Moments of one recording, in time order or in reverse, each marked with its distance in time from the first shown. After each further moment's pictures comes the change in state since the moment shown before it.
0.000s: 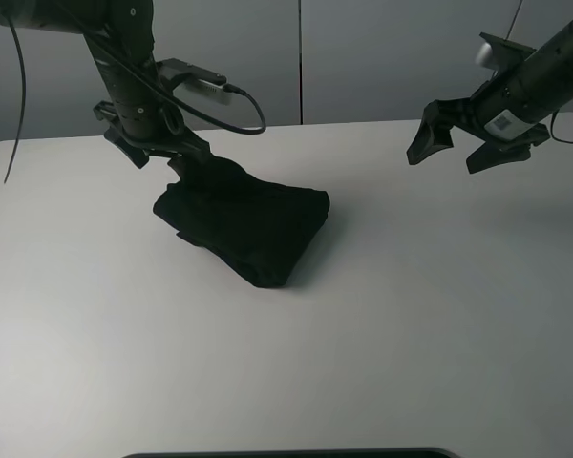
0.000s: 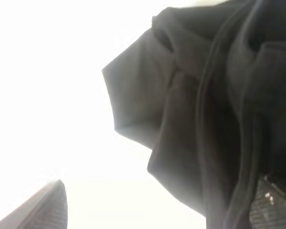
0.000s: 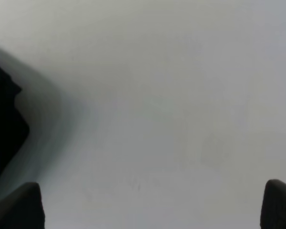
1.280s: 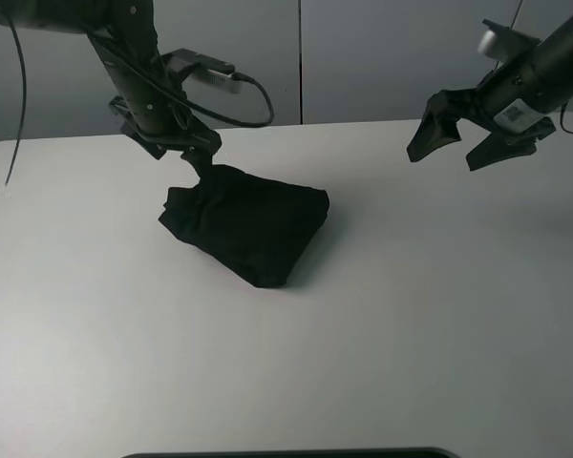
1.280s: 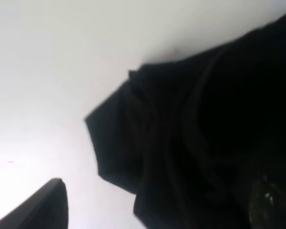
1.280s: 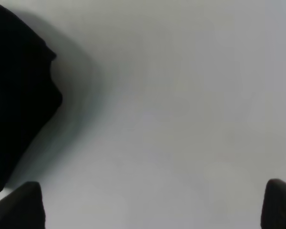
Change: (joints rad) left arm 0.002 -0.040 0.000 -0.060 -0.100 0.063; right arm 0.000 -0.091 -0.001 0.000 0.106 -0.032
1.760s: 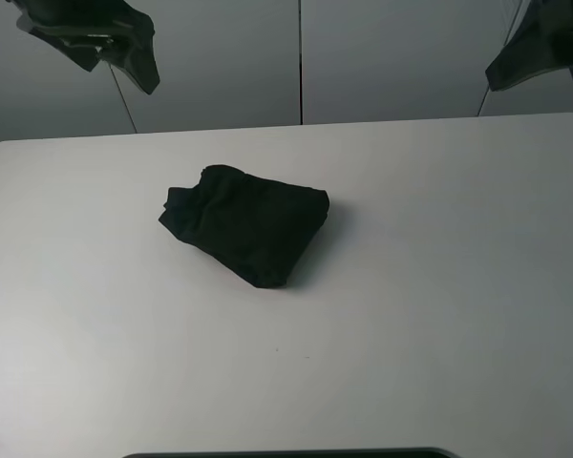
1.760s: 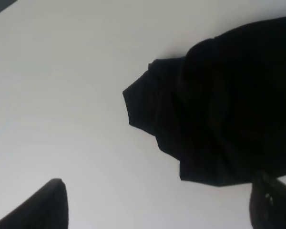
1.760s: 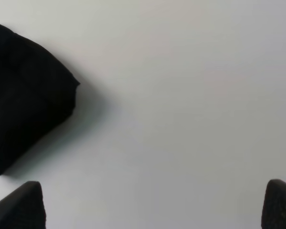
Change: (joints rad) left arm 0.000 -0.410 0.041 -0.010 0.205 0.033; right arm 0.000 -0.516 0.081 -0.254 0.098 0.094
